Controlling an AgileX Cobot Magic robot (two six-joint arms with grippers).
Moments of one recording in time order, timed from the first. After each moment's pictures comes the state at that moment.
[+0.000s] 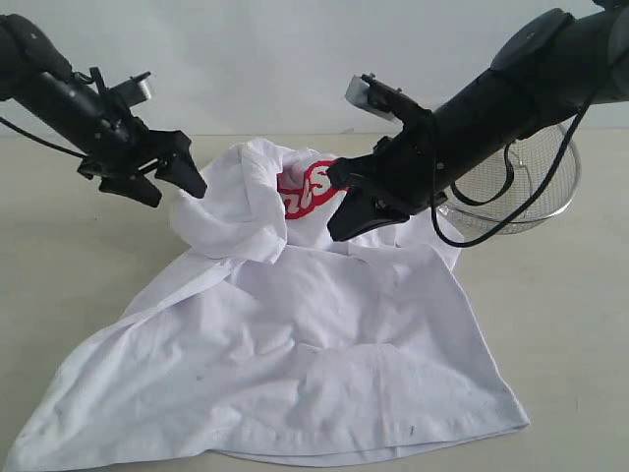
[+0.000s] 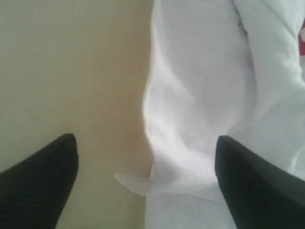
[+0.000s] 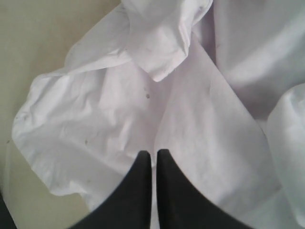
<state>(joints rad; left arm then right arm) -0.04 2.26 -1.77 -0.61 1.00 0.49 0.17 1.96 -1.35 0.91 0.95 -0.76</state>
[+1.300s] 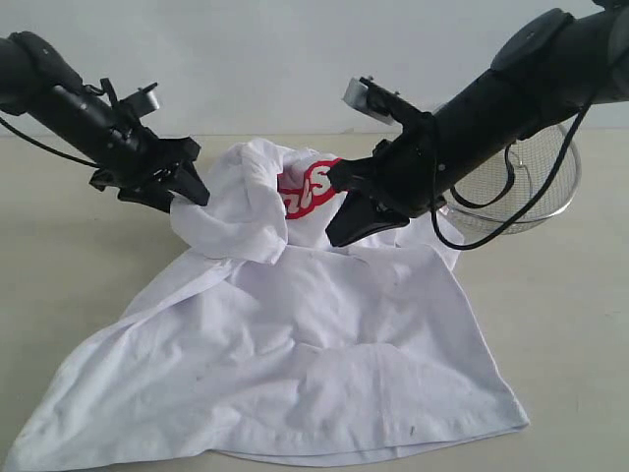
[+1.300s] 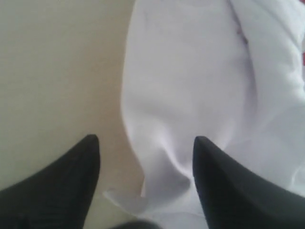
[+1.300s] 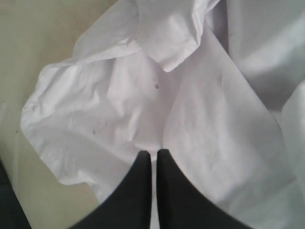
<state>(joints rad) -0.04 2.30 -1.77 -0.65 0.99 0.49 0.17 1.96 -1.35 0.91 0.99 -0.76</state>
